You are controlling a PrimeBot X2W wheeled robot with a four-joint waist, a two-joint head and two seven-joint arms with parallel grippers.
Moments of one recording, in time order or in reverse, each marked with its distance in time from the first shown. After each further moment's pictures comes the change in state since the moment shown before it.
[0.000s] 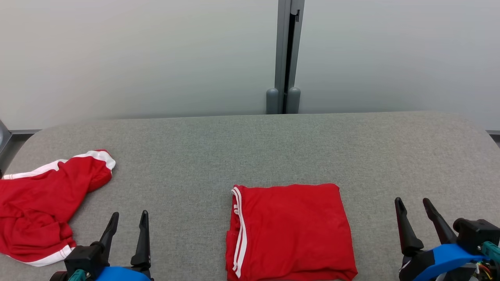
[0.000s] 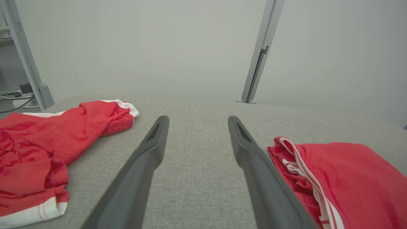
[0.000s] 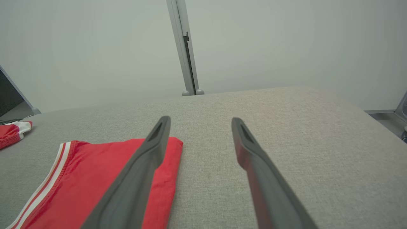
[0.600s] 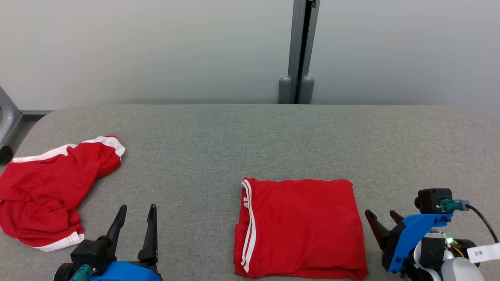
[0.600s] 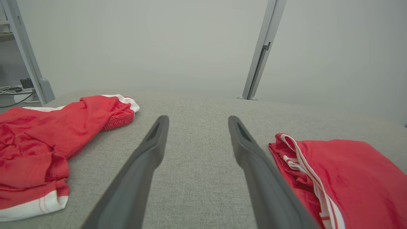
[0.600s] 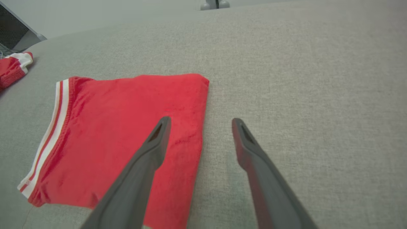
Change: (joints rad) left arm -0.003 0.002 -0.028 -0.050 -0.004 0.006 0.020; right arm -0.144 0.002 0.029 0.108 0.049 0.000 0.446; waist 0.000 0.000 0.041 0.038
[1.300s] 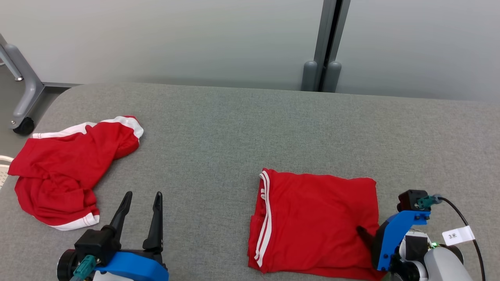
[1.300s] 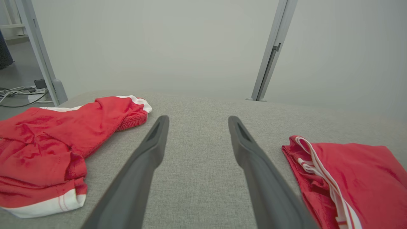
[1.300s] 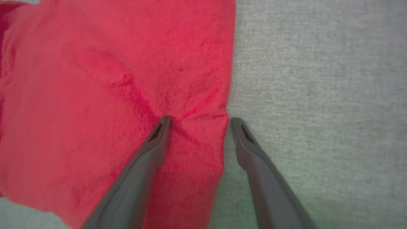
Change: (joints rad) left arm -0.042 0.003 -0.028 -0.025 0.011 -0.002 -0.007; right arm -0.163 -0.003 0.017 0.392 0.009 0.000 0.067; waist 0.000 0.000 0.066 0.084
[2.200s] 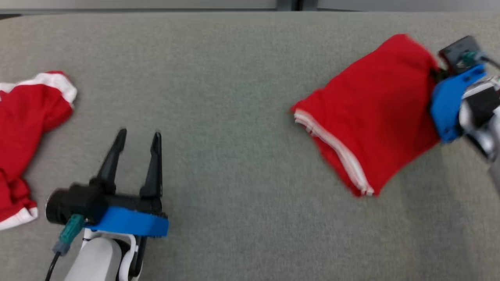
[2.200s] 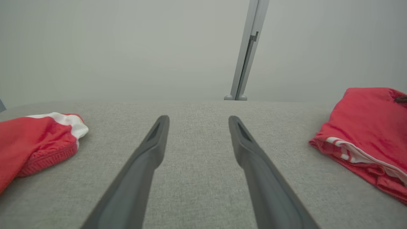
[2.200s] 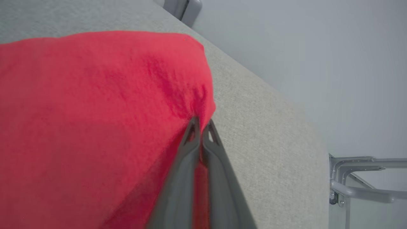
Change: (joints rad) left arm -0.162 0.002 0.005 -0.089 0.035 -0.021 -0.030; right arm -0.499 -0.411 0.402 -0.107 -0.145 0.000 -0.046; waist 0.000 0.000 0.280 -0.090
